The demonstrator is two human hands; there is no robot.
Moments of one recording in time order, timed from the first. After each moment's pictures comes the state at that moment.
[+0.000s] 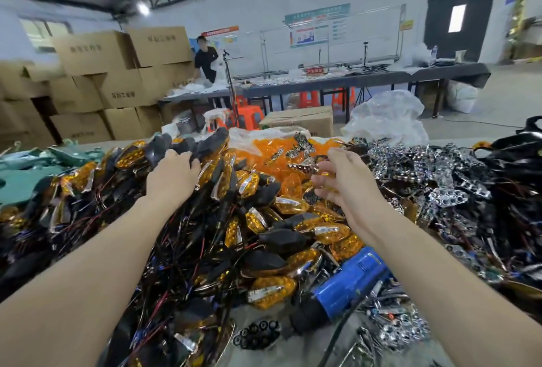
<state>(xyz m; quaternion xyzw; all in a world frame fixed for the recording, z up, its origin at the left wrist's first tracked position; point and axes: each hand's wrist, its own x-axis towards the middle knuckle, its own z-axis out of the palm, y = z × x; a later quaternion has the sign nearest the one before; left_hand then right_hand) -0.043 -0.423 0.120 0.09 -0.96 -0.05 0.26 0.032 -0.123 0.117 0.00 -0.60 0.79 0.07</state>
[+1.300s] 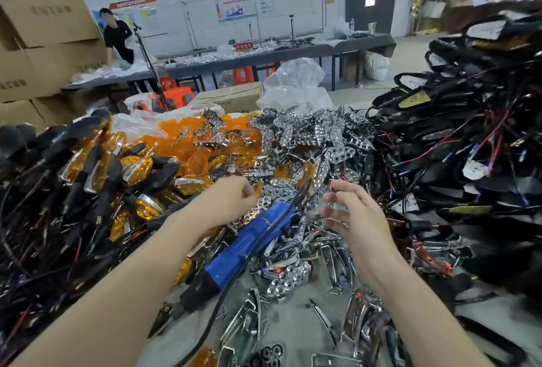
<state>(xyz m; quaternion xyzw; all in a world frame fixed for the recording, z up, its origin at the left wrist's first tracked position) -0.003 -0.175 0.050 -0.20 -0.97 -0.12 -0.05 0.112 0.030 0.001 -0.13 -0.55 0.81 0.14</state>
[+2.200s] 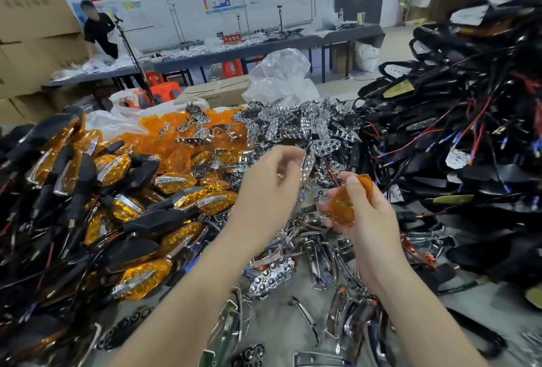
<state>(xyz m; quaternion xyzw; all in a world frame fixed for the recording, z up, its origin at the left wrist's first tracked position) 0.075 -0.090 0.055 -0.27 -0.83 -0.47 0.12 0.123 0.048 -0.012 -0.11 -0.50 0.83 0.22</state>
